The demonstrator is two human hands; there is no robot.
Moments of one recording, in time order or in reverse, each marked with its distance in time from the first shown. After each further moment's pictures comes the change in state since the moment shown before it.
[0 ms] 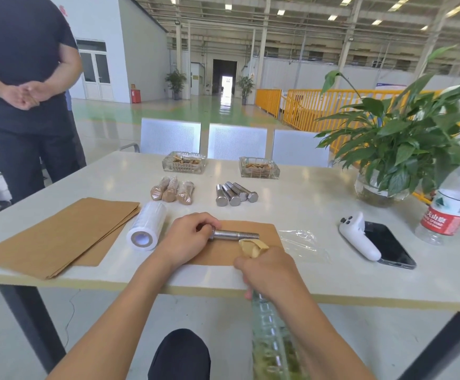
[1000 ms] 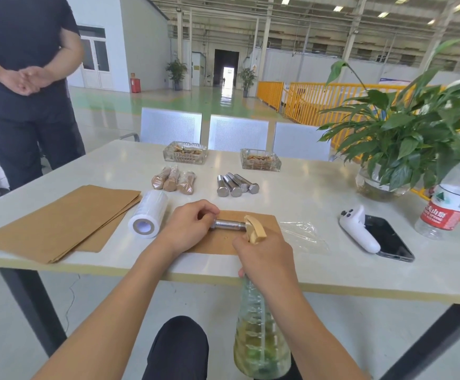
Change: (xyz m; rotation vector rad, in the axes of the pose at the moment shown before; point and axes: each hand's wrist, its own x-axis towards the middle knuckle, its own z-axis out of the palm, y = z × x) left_hand 0.001 0.003 0.000 -0.006 0.023 -0.030; right_hand -0.009 -0.001 0.013 0.163 0.143 -0.147
